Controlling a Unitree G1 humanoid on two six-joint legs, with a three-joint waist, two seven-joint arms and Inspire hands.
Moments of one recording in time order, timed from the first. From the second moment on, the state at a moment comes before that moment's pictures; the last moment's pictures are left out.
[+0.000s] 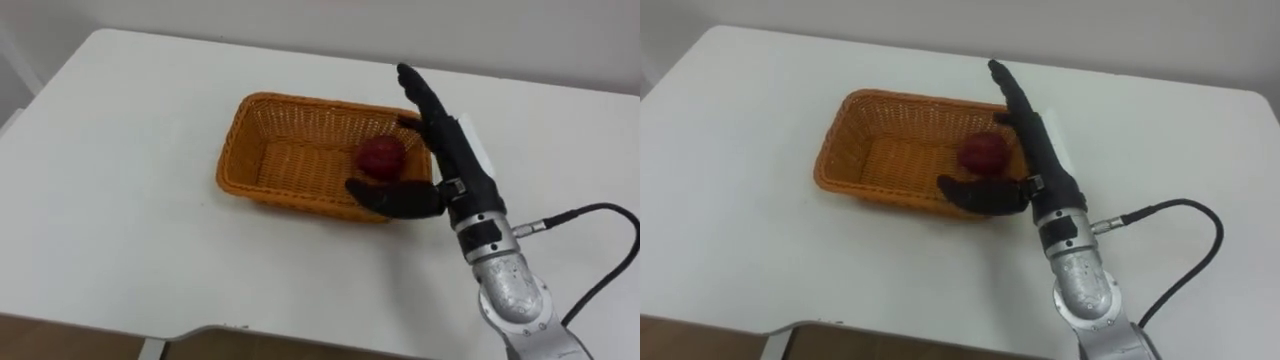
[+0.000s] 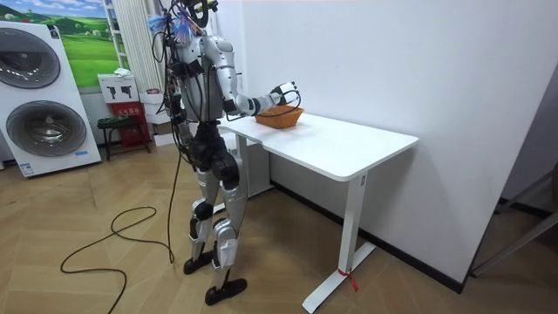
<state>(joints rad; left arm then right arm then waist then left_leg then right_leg) 0.22 0.24 0.00 1.05 0.07 -0.11 0.15 0.05 -0.31 0.22 -0.06 -0.10 -0.18 -0.22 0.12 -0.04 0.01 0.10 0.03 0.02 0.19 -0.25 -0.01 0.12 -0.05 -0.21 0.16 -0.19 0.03</state>
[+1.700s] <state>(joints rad) 0.28 0.22 0.16 1.06 0.07 -0.08 0.20 0.22 -0.26 -0.16 1.18 0.42 -0.13 -0.64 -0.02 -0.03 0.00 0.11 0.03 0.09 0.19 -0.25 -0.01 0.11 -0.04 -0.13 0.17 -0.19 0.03</state>
